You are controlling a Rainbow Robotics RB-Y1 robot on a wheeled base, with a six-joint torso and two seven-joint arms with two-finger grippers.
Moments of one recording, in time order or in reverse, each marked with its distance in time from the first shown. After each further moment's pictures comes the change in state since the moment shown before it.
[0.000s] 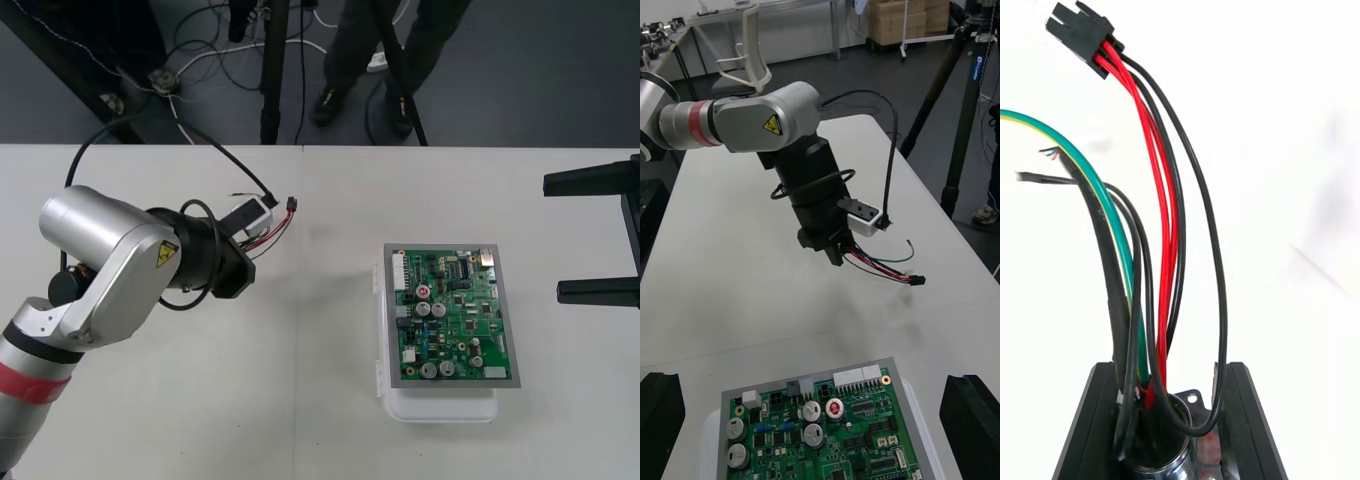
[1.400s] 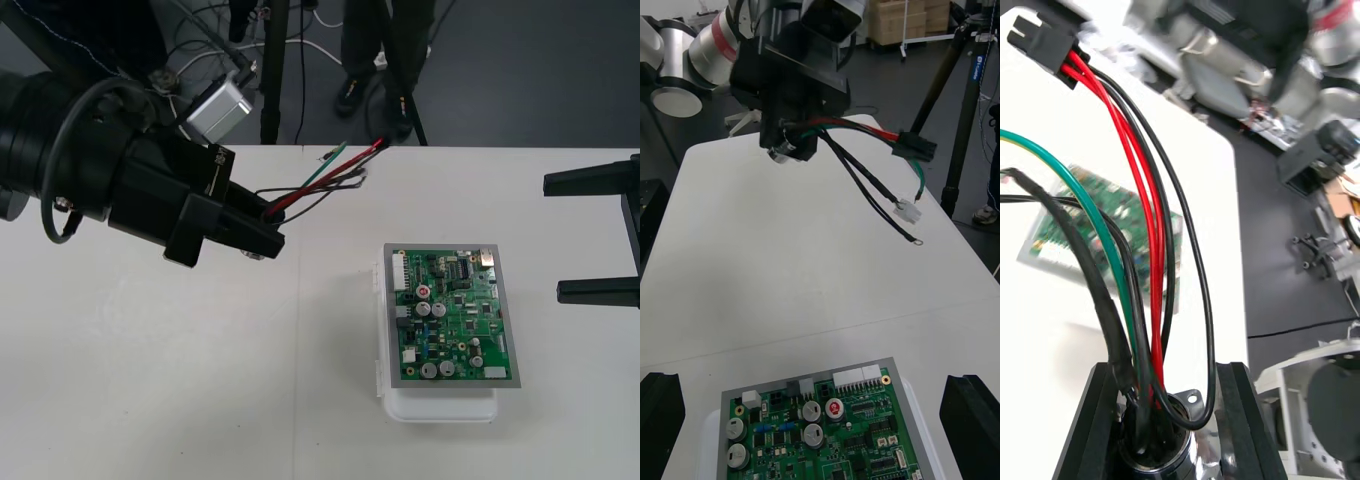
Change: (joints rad) right arm 0.000 0.000 0.000 0.000 0.000 0.000 0.000; left arm -0.238 0.237 0.219 -0.141 1.243 -0.186 0.000
